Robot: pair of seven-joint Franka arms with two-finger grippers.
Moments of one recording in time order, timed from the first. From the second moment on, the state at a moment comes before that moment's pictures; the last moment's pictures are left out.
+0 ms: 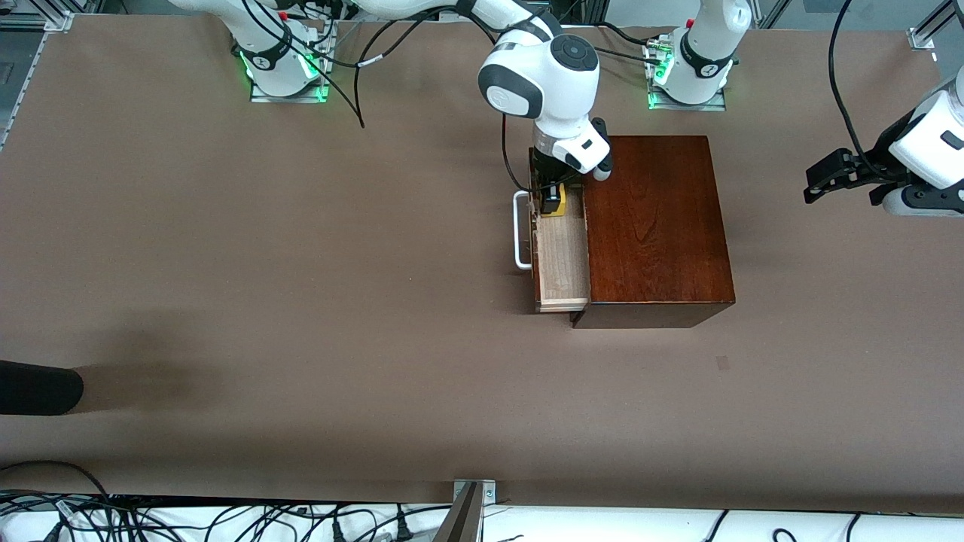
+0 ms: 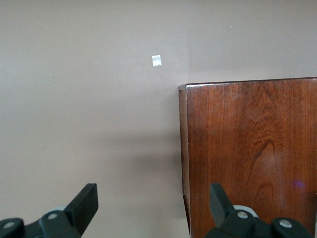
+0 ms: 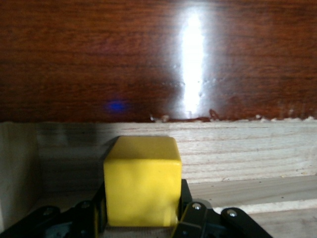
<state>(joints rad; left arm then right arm) -0.05 0.01 0.03 -1.61 0.02 1.58 -0.01 0.94 0.82 0.16 -1.16 -0.31 2.03 -0.43</state>
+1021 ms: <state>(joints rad) -0.05 0.01 0.03 -1.61 0.02 1.58 -0.01 0.88 0.74 0.14 -1.05 -0.26 1.97 -0.41</state>
